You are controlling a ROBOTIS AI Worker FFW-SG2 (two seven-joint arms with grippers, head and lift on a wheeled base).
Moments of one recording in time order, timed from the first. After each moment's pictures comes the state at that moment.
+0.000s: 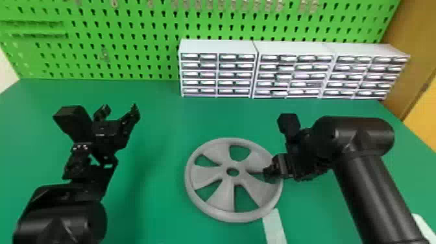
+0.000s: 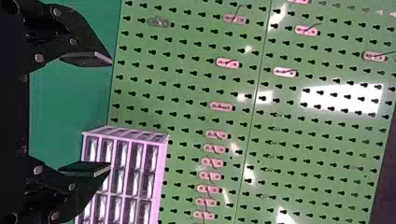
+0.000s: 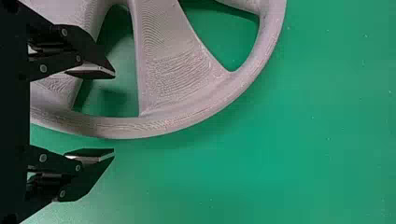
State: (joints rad) left arm -0.11 0.08 0.04 -1.52 0.22 -0.04 -0.10; right arm -0.53 -0.08 0.11 -1.38 -0.32 1.50 -0.12
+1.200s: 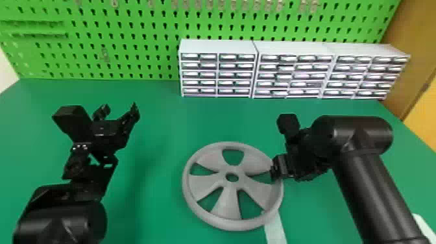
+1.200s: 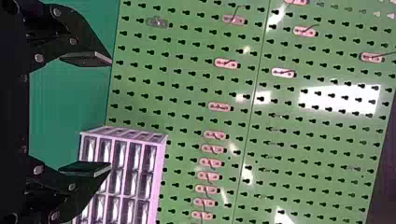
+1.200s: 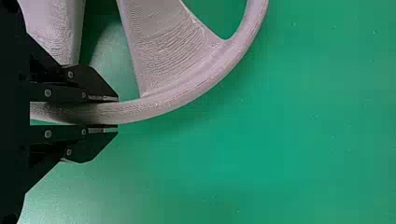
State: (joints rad) left arm -0.11 0.08 0.04 -1.52 0.22 -0.04 -0.10; right arm -0.54 -0.08 0.13 -1.37 -0.31 1.51 -0.12
